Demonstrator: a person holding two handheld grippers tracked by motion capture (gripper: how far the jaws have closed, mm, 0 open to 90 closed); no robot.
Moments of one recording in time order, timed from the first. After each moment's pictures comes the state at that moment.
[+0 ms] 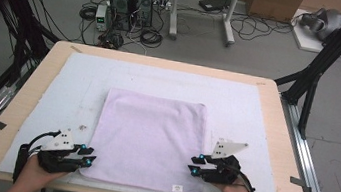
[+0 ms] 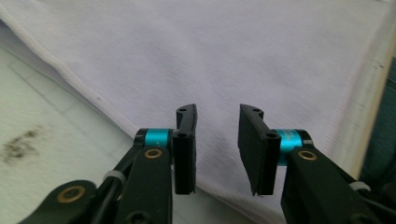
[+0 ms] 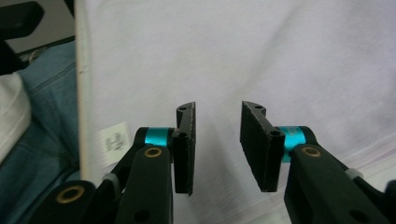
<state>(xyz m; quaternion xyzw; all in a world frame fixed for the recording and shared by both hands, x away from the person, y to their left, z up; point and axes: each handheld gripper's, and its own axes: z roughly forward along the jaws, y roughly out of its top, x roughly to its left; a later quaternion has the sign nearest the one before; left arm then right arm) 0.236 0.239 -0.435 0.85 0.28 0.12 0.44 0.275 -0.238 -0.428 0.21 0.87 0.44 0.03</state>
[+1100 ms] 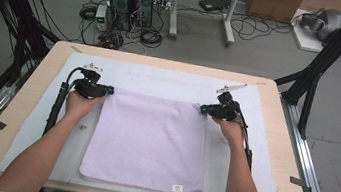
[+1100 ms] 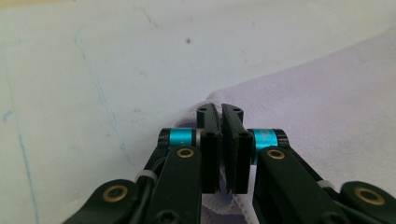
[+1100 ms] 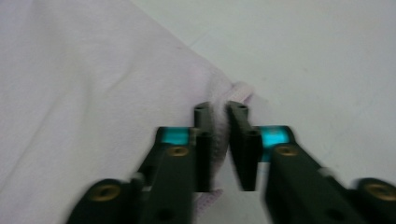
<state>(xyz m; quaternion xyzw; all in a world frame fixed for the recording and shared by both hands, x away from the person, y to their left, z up) 0.437 0.226 -0.415 0.76 0.46 0.16 0.42 0.455 -0.246 -0.416 0.36 0.84 0.39 0.07</state>
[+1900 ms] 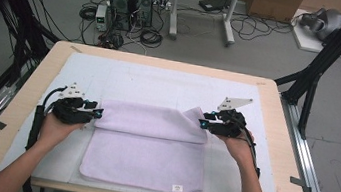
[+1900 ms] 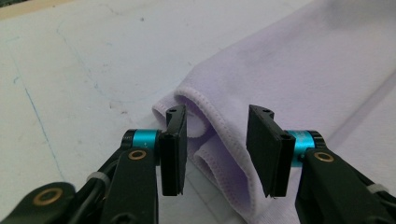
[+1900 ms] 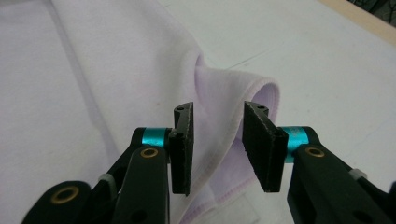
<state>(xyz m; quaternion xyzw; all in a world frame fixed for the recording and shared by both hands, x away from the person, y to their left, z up) 0.347 0.239 -0.411 0.80 0.39 0.18 0.42 0.382 -0.243 -0.386 0.26 0.87 0.41 0.13</state>
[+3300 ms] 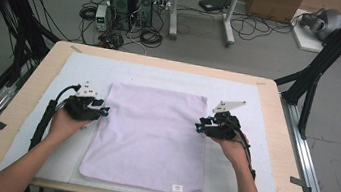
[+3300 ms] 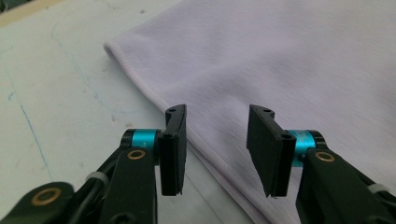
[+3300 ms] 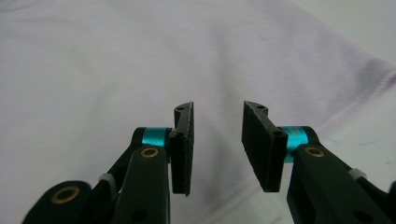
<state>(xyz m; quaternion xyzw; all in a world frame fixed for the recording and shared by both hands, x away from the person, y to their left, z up) 0.355 0.228 -0.420 0.82 0.35 0.21 0.39 0.381 -0.237 -0.407 0.28 0.87 0.40 0.09</state>
